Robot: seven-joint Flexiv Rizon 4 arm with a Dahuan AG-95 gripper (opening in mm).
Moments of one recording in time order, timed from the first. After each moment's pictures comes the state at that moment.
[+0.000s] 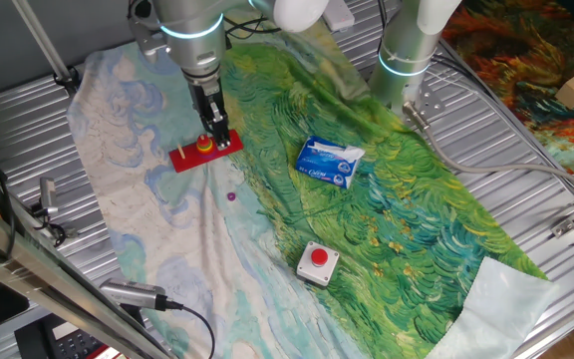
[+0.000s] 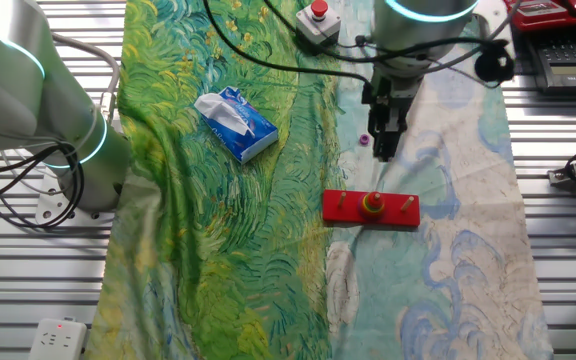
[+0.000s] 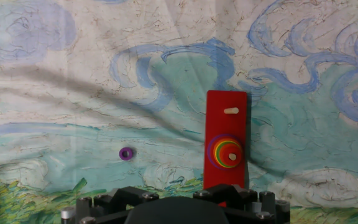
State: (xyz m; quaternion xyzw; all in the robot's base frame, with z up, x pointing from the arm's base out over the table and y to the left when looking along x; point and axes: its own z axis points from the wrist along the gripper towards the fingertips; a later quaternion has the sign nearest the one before) arm 0.499 -0.001 0.170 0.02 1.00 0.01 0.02
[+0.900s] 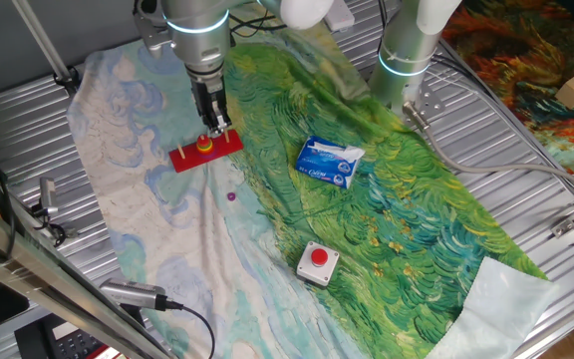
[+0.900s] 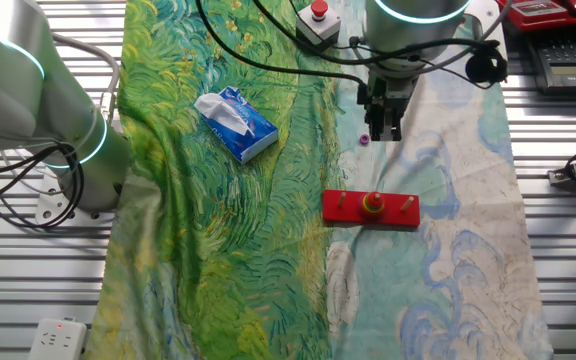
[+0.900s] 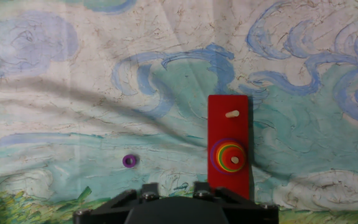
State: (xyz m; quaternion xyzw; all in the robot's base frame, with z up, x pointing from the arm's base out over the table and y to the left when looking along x) arm 0.499 0.000 0.171 0.01 1.00 0.01 0.02
